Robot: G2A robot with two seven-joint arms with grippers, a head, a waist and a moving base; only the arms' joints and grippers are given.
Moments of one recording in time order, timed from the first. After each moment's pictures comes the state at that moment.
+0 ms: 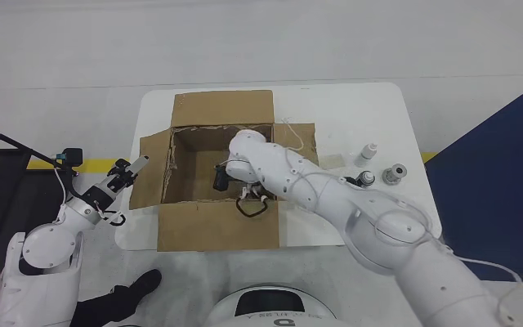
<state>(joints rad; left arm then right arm) 1.78 -1.10 -1.90 -1.81 0.17 -0.33 -0.65 -0.44 -1.69 0.17 -0.81 -0.74 -0.38 1.44</state>
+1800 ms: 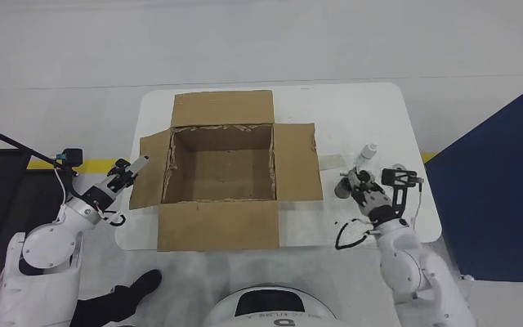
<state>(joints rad) 1.78 -1.10 -1.90 -1.81 0.17 -0.33 -0.65 -2.05 -1.25 1.59 -2.15 -0.94 0.08 0.22</state>
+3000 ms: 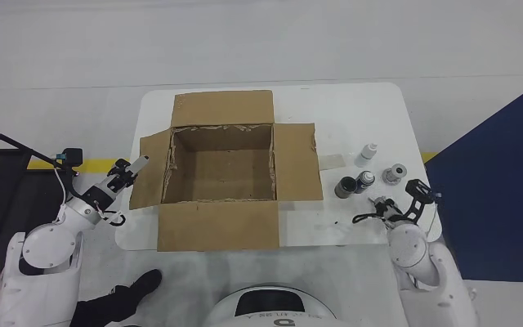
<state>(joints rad) 1.78 -1.10 -1.90 -1.81 0.17 -0.33 -0.65 -1.90 -1.26 1.64 -1.98 -0.83 0.58 0.54</state>
